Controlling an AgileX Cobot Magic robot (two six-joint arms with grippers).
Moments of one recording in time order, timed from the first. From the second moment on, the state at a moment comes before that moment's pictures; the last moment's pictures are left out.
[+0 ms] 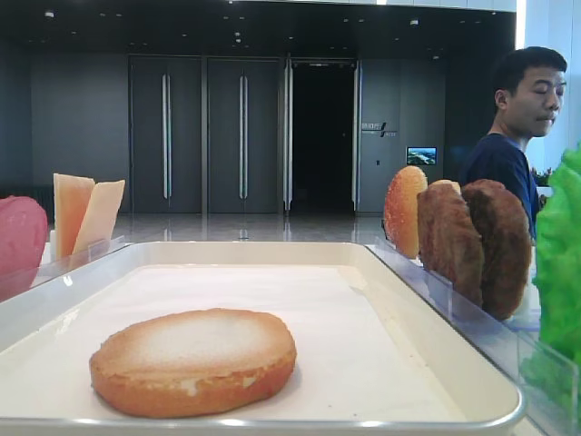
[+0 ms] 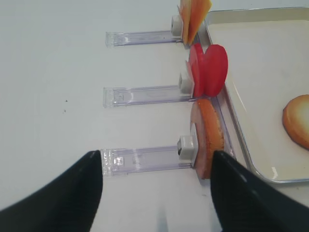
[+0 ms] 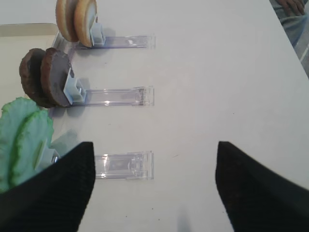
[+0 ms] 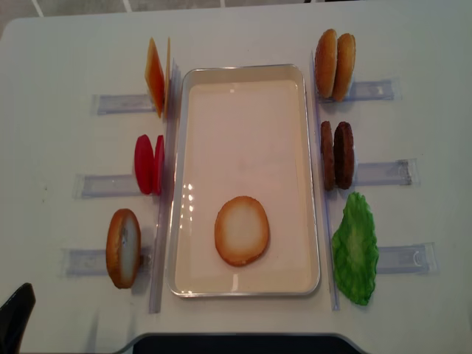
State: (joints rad) left arm 0.05 -0.01 -0.47 -0.07 1.11 0.09; right arm 0.14 -0.01 -0.50 -0.02 1.14 0.07
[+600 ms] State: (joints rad) left arm 0.05 -0.01 -0.47 -0.07 1.11 0.09; right arm 0.14 -0.01 -0.50 -0.02 1.14 0.07
